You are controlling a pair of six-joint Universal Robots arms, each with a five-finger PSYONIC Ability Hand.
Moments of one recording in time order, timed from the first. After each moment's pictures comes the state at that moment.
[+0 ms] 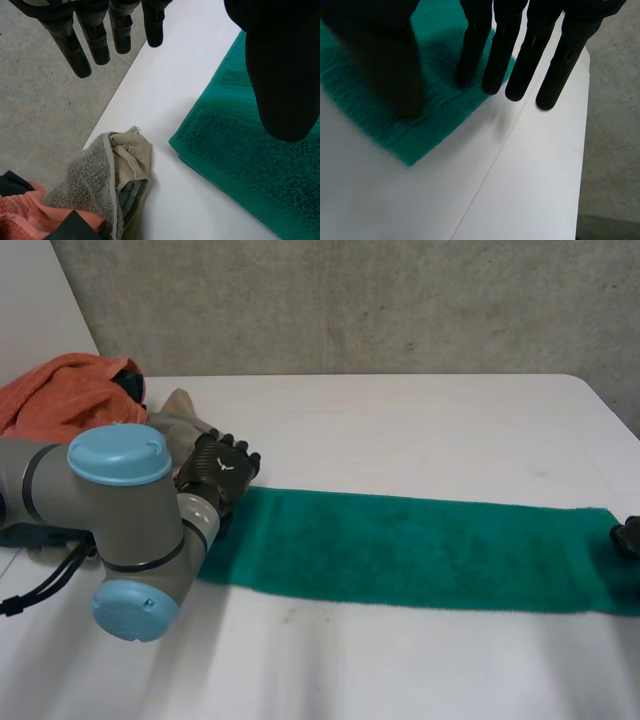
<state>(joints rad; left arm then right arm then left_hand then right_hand) 4.19 -2.14 -1.41 3.29 -1.69 3.84 1.29 -1.25 1.90 -0.14 1.29 2.24 0.19 0.21 0.22 0.20 0.05 0.83 0.84 0.83 0.83 0.63</state>
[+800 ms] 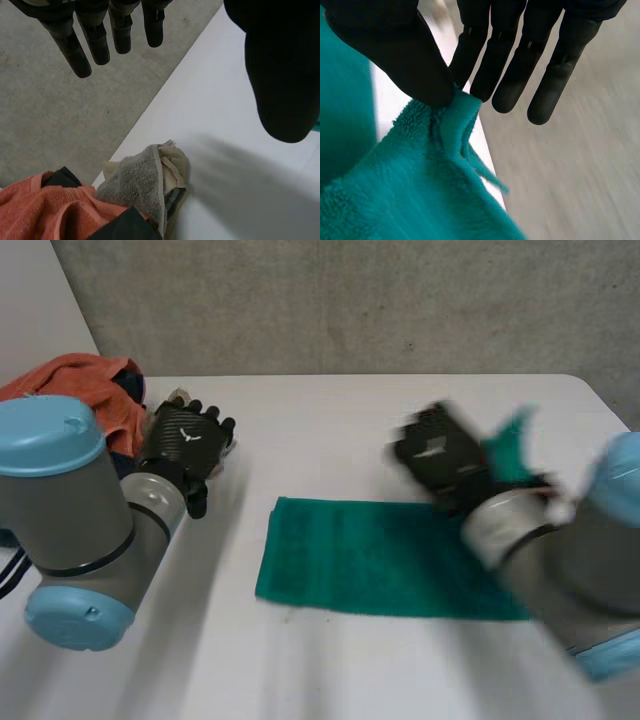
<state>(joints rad) 4.23 -1.91 -1.53 3.28 -1.69 3.75 1.97 -1.33 1.70 -0.31 1.32 2.26 0.19 0.21 0.22 0.20 0.05 1.12 1.18 1.19 1.20 0.99</state>
